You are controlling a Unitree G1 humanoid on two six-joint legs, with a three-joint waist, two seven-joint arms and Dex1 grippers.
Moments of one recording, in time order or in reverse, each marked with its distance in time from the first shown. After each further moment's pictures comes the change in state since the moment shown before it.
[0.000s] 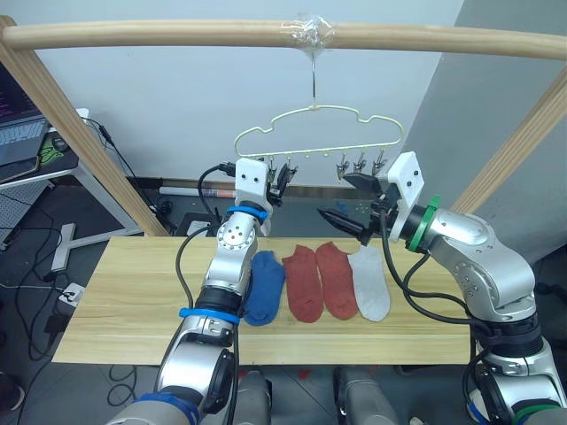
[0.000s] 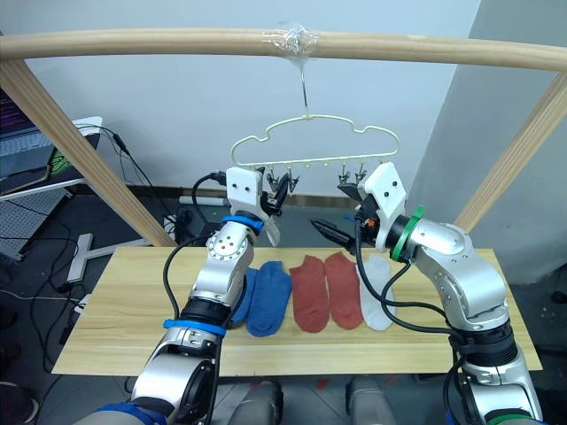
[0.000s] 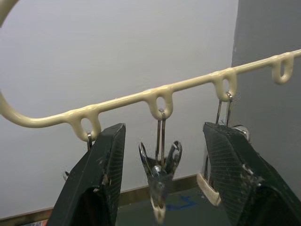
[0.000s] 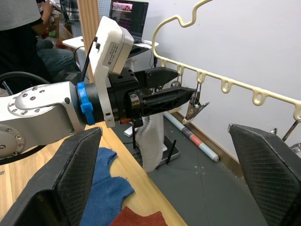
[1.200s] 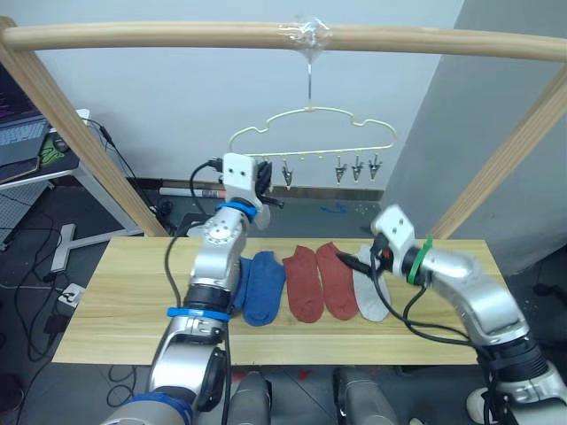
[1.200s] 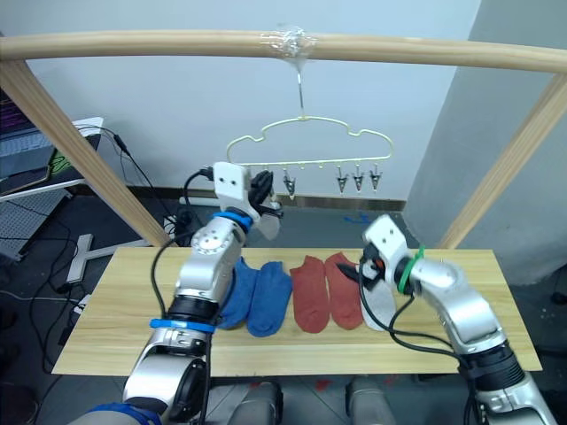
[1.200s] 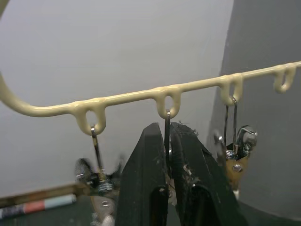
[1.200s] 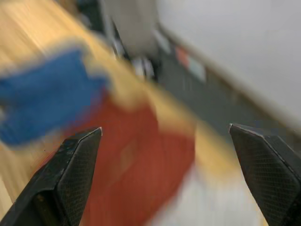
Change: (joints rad) left arm 0.001 0.092 0.071 -0.152 -0.151 0.311 -0.140; right arm 0.229 -0.053 0.146 0.340 -0.237 -0.155 -0.047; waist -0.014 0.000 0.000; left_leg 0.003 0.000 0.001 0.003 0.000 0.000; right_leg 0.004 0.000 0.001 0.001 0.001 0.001
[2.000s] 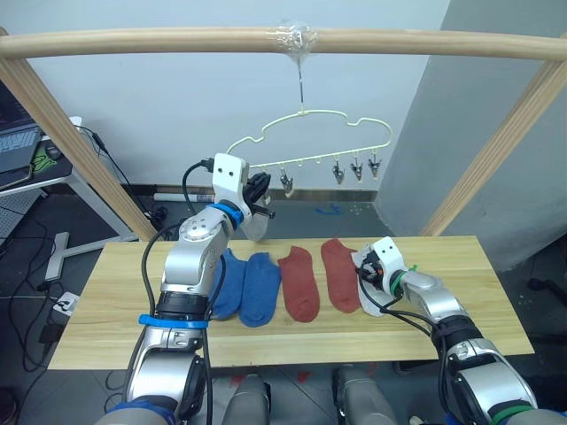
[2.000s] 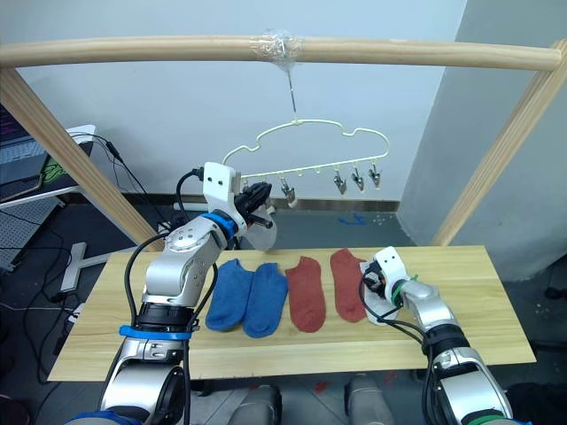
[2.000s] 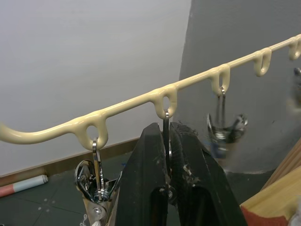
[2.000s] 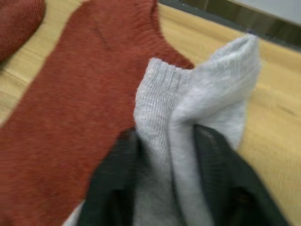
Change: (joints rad) left arm 0.069 0.061 -0.023 -0.185 -0.048 0.216 -0.101; right arm -0.199 0.199 -0.104 0.750 -0.114 -0.269 -0.046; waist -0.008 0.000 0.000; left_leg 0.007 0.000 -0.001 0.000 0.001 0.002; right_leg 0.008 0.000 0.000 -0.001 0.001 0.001
